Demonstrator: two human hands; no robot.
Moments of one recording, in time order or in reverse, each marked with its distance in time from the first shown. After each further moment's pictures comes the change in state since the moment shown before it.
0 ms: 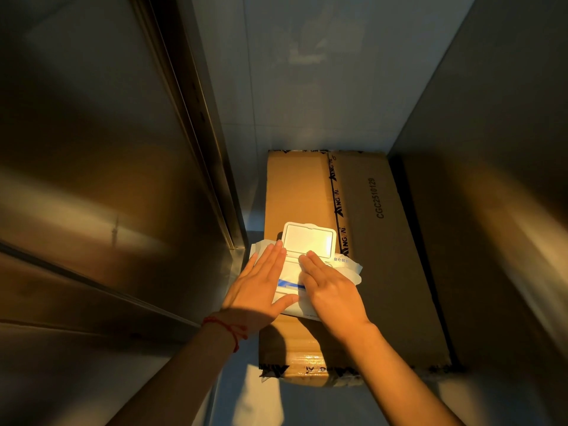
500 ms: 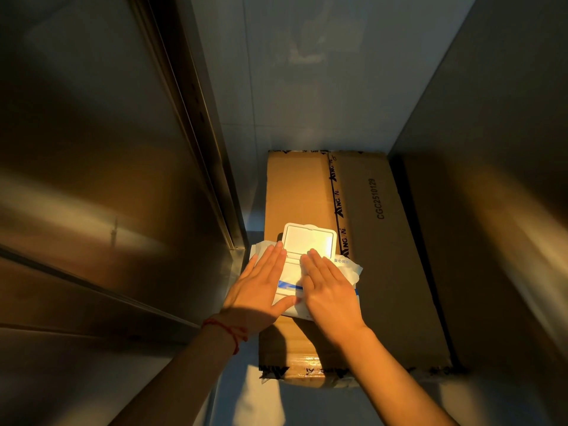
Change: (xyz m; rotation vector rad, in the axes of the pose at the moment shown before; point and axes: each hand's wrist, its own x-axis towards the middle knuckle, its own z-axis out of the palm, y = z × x) left_hand 0.001 -0.001 0.003 -0.027 0.021 0.002; right_hand 0.005 -0.007 0.001 -0.144 -0.032 0.026
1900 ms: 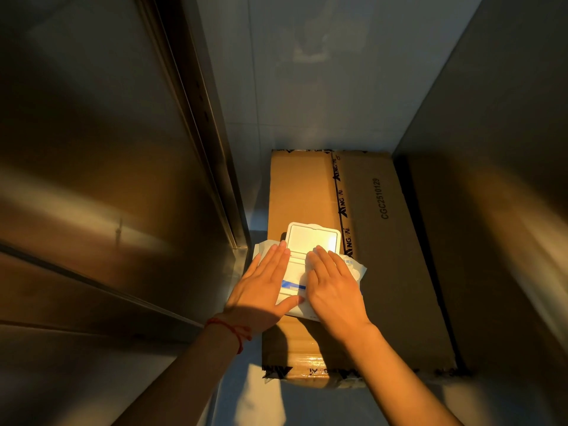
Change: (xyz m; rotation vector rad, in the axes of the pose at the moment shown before) left_hand 0.001 0.004 -0.003 0.041 -0.019 -0.003; right_hand 0.003 0.002 0.000 -0.038 0.056 0.012
